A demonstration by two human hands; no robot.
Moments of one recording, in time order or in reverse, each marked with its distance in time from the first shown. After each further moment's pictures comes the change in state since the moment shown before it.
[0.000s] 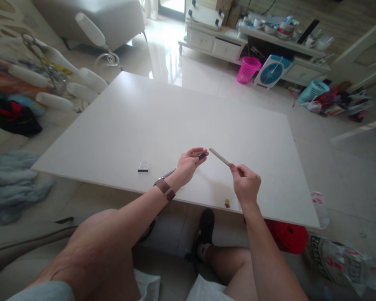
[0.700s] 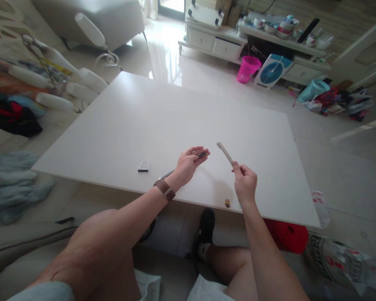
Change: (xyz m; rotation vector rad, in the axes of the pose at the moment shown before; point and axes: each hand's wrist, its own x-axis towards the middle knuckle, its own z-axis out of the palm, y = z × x) left_hand 0.000 0.000 -0.003 -0.011 -0.024 0.007; right_hand 0.003 0.005 0.007 0.345 -0.014 0.249
